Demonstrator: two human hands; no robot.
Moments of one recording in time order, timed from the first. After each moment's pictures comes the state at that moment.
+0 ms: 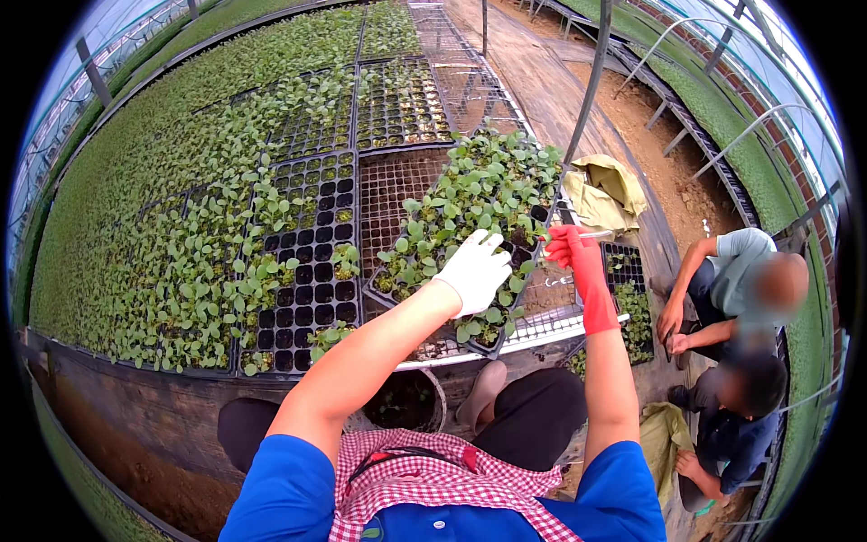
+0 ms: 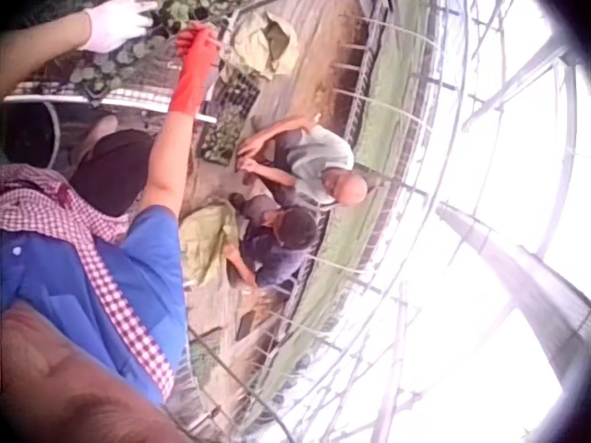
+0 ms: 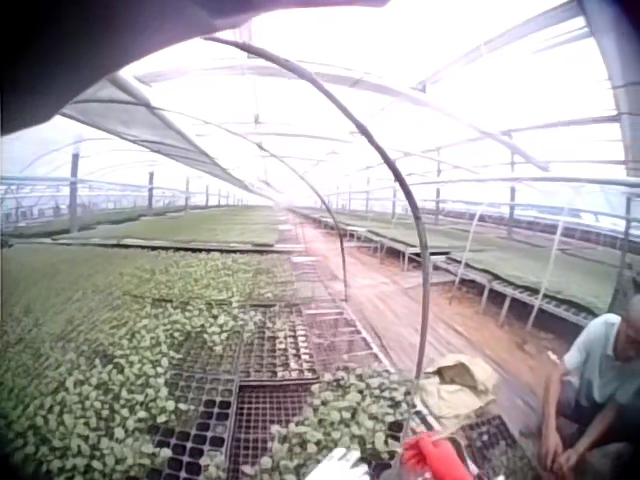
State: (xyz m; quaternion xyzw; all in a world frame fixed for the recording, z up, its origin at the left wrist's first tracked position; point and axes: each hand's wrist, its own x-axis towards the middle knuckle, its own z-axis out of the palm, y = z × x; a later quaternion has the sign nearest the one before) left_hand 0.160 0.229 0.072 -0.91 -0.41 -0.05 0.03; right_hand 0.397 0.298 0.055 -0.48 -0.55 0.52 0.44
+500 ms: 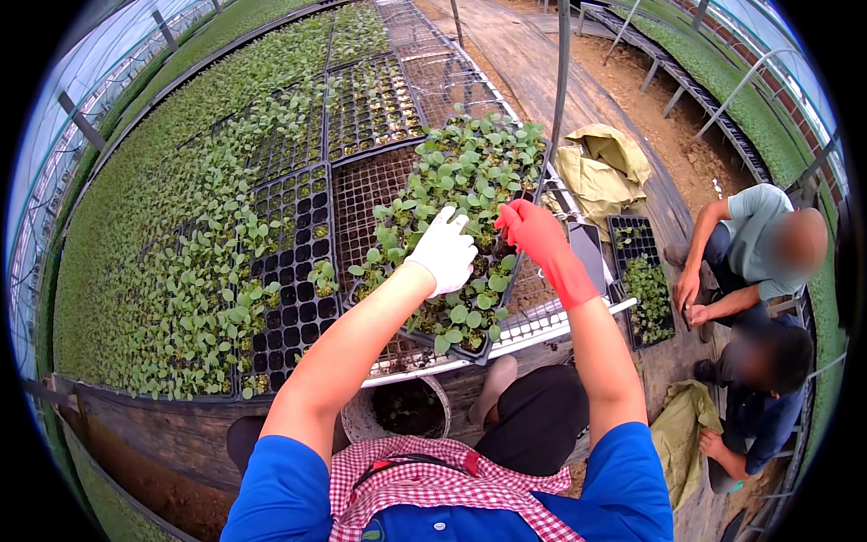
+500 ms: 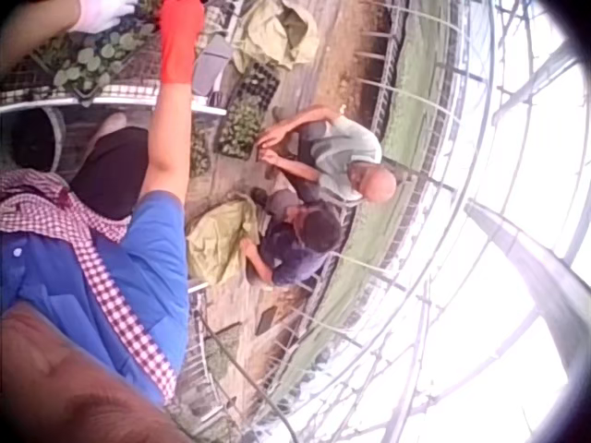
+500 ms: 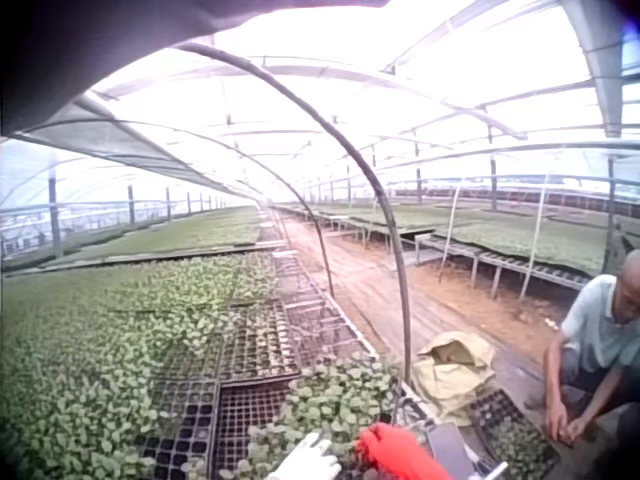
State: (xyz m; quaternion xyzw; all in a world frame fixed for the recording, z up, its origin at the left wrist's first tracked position) left_hand 0.164 0.279 0.051 -0.91 -0.41 0.07 0.07; right_hand 0.353 0.316 0.069 -0.56 -0.62 0.47 0.29
